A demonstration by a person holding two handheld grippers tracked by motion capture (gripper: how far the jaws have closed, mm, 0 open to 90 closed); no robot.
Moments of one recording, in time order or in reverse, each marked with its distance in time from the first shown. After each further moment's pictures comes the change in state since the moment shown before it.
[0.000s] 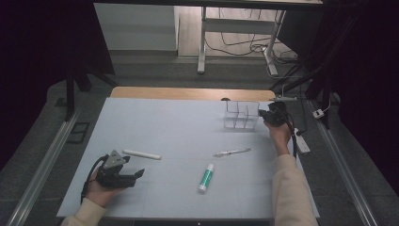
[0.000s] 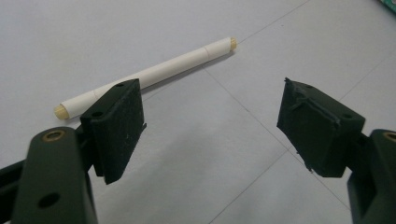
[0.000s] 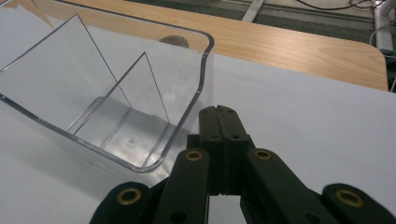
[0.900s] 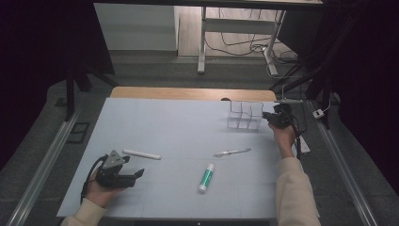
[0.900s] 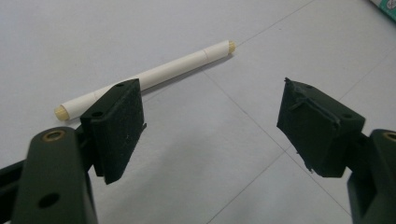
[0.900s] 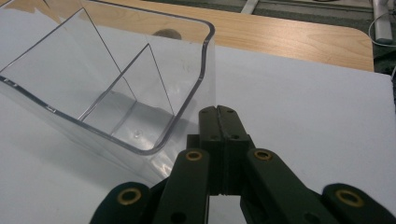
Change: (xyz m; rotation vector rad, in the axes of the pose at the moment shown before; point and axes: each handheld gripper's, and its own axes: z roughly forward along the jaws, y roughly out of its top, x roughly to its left) left arm 0.000 0.000 -0.002 -0.010 -0.004 -0.007; right arm -0.012 -0.009 -0.011 0.009 -0.005 0.038
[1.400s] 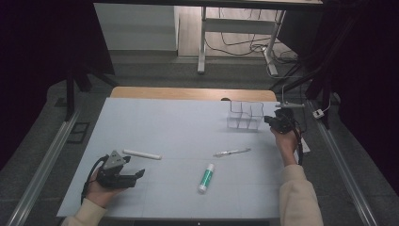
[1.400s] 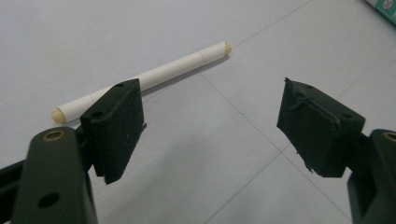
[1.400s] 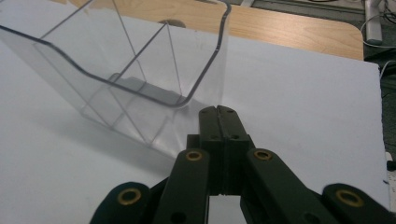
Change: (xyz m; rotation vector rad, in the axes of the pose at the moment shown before) left arm -0.002 0.001 0.000 -0.002 -0.001 0.007; right arm 0.010 -0.010 -0.019 0.009 -0.024 -0.027
